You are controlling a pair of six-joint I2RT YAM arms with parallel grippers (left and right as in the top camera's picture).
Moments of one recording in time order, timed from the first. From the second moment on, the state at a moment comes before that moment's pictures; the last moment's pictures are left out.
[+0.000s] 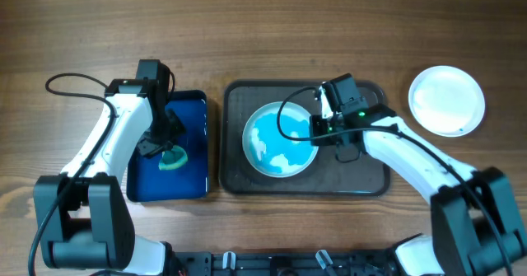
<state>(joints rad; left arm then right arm) -0.04 1.65 1.09 -1.05 -0.11 -0.65 0.40 1.60 0.89 -0.49 -0.15 0.30</state>
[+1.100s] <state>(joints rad) -0.04 1.68 1.09 -1.00 -0.11 -0.63 0.63 1.42 0.99 -0.61 0.12 0.19</state>
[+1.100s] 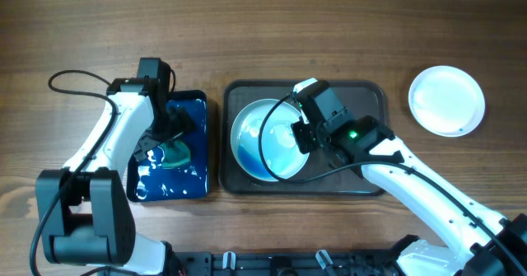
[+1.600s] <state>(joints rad) -0.04 1.49 1.18 -1.00 -0.11 -0.61 0.63 1.42 0.99 -0.62 0.14 0.18</state>
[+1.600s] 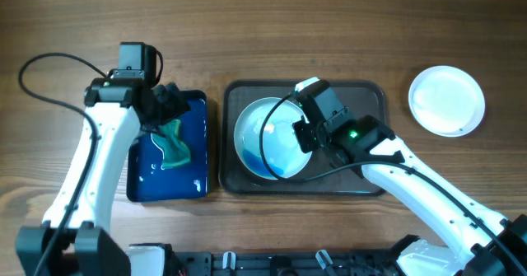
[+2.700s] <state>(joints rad) 0.44 1.16 1.18 -0.91 -0.17 -0.54 0.63 1.76 1.49 -0.92 -0.23 0.27</state>
